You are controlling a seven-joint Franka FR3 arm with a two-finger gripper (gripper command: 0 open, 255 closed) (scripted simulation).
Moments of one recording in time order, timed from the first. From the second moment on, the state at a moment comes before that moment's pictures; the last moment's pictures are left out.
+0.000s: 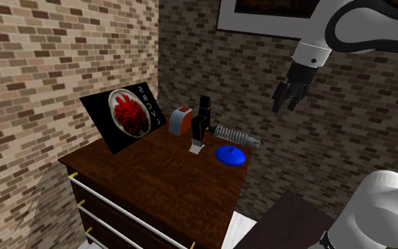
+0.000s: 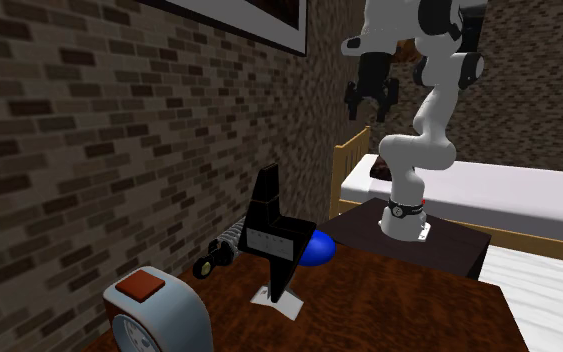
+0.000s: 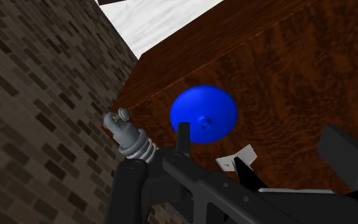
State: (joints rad) arm -0.01 -0.78 -0.02 -2.30 -0.01 1.63 0.15
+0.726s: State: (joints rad) arm -0.05 -0.46 0.12 -2.17 0.04 1.79 0.47
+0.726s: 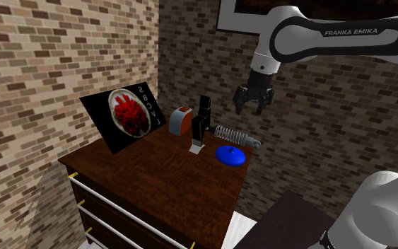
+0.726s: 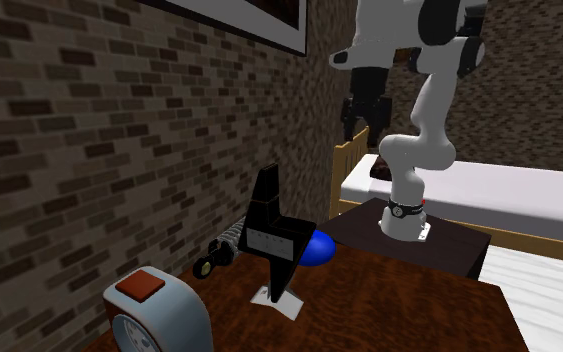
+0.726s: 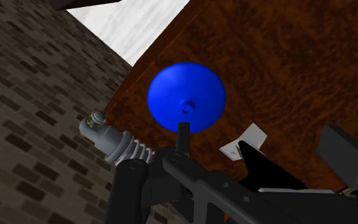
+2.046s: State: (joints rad) arm -0.06 0.35 0.18 -1.48 -0.06 1.82 1.09
